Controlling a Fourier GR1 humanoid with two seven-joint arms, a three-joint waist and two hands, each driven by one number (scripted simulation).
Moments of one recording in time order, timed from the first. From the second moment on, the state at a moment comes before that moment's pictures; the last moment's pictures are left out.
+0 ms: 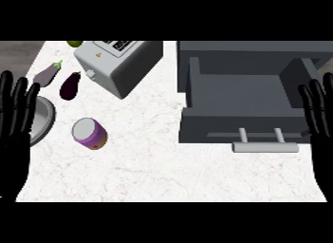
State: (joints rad) left arm -0.02 0.07 0.02 -2.10 0.02 -0.01 -0.02; right arm -0.01 -0.10 0.03 -2.10 -0.02 -0.01 -0.02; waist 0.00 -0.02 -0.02
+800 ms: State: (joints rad) left arm 0.06 0.21 0.16 -2.04 0.17 -0.11 0.27; right arm 0.13 -0.10 -0.10 -2.07 -0.04 -0.06 0.15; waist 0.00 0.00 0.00
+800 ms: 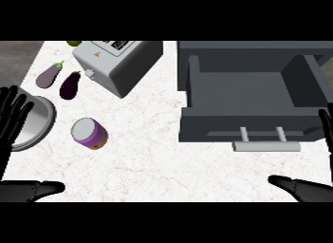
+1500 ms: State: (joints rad) left arm 0.11 0.22 0.27 -2.19 0.30 -0.13 0.45; right arm 0.32 -0.13 -0.28 -2.14 -0.22 0.11 0.11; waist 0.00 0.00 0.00
